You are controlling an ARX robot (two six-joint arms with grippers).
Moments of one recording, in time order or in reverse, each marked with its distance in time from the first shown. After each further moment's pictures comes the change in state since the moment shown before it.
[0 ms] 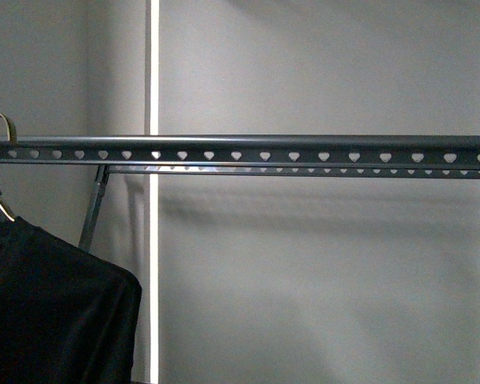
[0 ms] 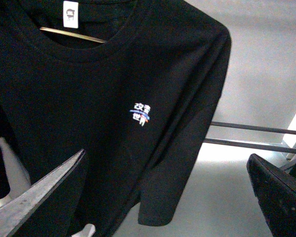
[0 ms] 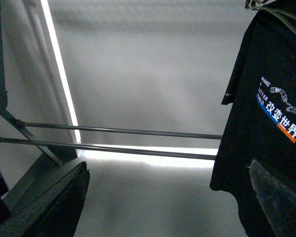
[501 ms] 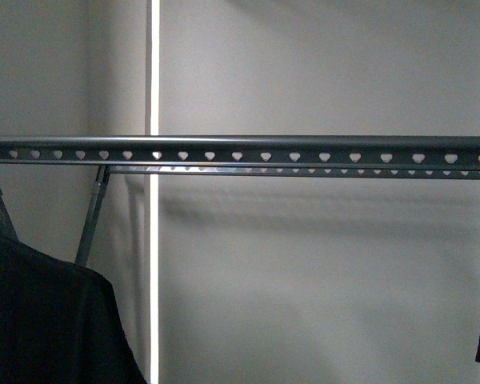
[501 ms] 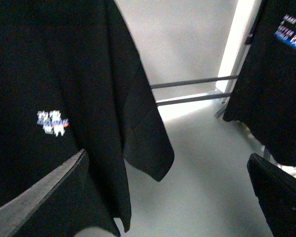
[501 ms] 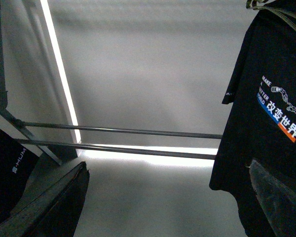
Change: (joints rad) left arm -0.002 0.318 0.097 0.109 0.332 0.089; right arm 0.000 0.000 0.000 0.000 -0.002 0.000
